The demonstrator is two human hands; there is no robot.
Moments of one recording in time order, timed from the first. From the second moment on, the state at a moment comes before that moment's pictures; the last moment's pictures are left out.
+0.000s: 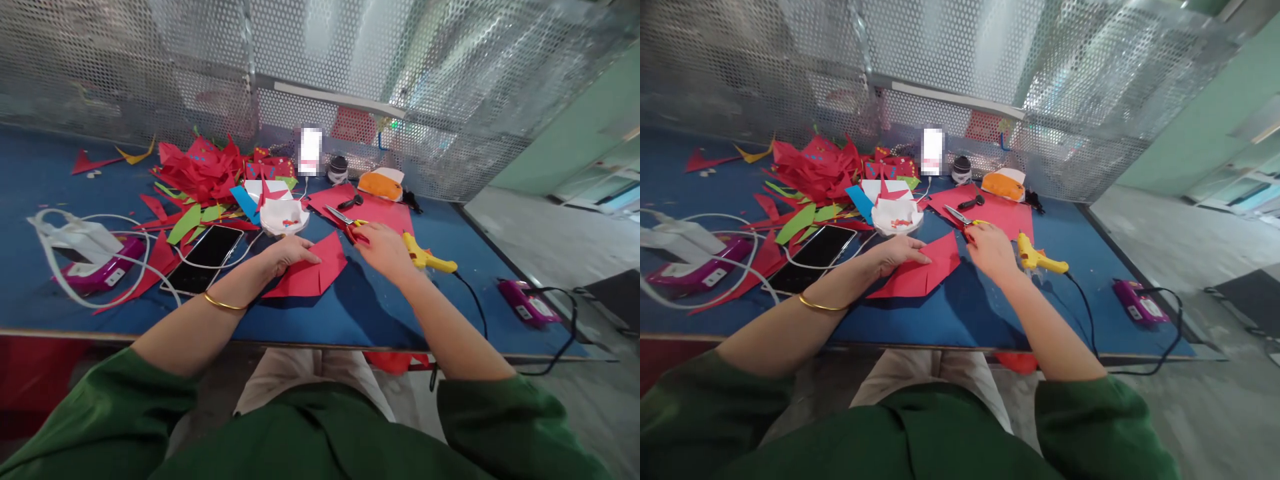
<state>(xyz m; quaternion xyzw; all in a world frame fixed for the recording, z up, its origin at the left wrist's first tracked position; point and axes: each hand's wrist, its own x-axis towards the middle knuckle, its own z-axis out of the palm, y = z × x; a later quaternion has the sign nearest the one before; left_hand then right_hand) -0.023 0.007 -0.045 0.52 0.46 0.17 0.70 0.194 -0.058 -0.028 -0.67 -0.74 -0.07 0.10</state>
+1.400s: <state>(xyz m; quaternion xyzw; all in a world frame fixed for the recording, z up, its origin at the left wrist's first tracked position) -0.028 -0.020 -0.054 0.88 0.31 0.10 0.33 0.161 -0.123 -0.083 -0.64 -0.72 0.06 0.28</state>
